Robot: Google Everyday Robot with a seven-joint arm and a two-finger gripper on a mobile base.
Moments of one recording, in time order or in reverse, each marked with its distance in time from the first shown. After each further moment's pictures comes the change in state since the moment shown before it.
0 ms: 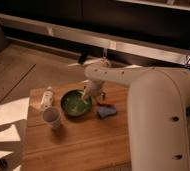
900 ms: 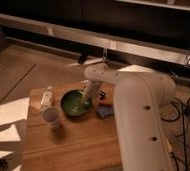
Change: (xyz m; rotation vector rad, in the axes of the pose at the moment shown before) arm -0.015 0.007 0.047 -0.016 0.099 -0.007
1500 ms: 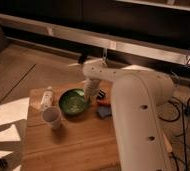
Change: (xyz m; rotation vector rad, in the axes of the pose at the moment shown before) arm -0.013 0.006 -0.026 0.034 -0.047 -0.027
